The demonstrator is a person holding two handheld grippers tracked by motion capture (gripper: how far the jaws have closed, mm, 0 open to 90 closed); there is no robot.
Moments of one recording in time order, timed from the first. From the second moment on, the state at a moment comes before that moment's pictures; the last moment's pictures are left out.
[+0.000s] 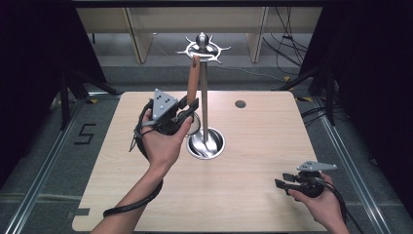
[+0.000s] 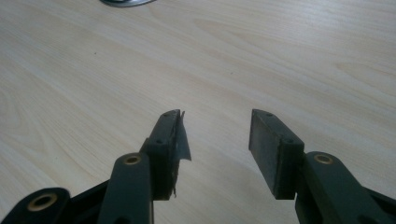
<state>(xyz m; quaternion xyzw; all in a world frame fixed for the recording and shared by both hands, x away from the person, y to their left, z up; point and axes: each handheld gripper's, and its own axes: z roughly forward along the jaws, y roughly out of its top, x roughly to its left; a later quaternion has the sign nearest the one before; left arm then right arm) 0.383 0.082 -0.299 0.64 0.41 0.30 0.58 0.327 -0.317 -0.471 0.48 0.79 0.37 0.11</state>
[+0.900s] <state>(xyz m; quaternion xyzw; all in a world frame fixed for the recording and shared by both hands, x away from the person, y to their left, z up) 0.407 0.071 -0.302 0.65 0.42 0.30 0.56 0.326 -0.316 -0.472 0.47 0.79 0.37 0.10</state>
